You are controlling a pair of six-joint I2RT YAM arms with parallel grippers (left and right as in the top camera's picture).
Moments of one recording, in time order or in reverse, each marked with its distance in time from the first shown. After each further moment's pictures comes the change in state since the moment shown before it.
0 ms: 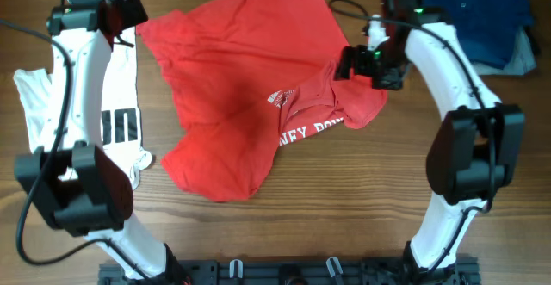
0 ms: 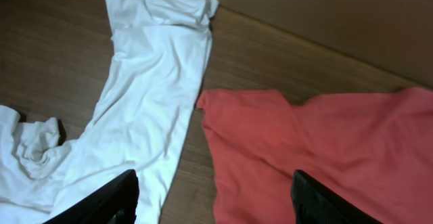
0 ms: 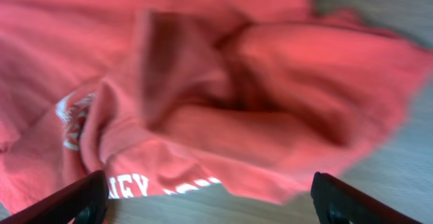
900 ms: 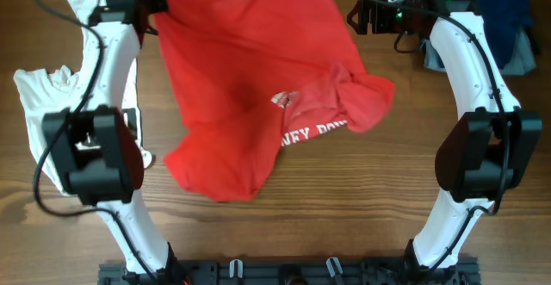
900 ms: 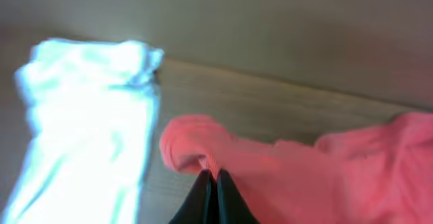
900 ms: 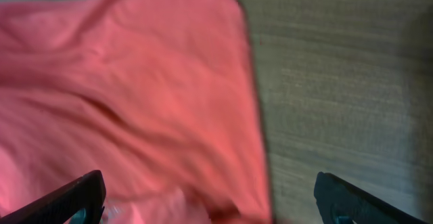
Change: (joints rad) left arm -0.056 0.181 0.000 0.344 0.026 0.109; right arm -0.108 0.005 0.140 0.307 -0.070 -0.219
